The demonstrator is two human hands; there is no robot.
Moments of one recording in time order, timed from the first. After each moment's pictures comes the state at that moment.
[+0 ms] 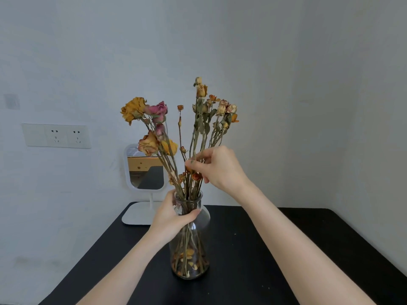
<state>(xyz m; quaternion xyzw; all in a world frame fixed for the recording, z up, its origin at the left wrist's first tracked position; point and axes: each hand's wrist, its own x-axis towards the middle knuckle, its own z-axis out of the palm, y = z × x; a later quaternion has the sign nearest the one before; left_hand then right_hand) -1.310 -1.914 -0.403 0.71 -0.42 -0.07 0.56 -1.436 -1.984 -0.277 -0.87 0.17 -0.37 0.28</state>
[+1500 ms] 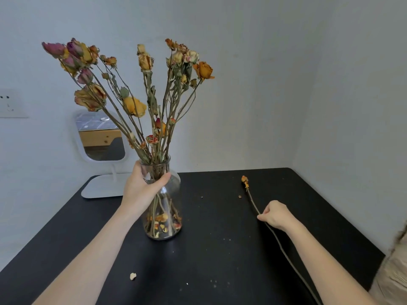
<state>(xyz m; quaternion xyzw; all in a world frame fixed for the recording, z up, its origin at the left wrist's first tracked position) -1.325 -1.940 -0.425 0.69 -0.40 -0.06 0.60 -1.591 -2.127 -0.473 -0.75 0.59 -0.05 0.28</state>
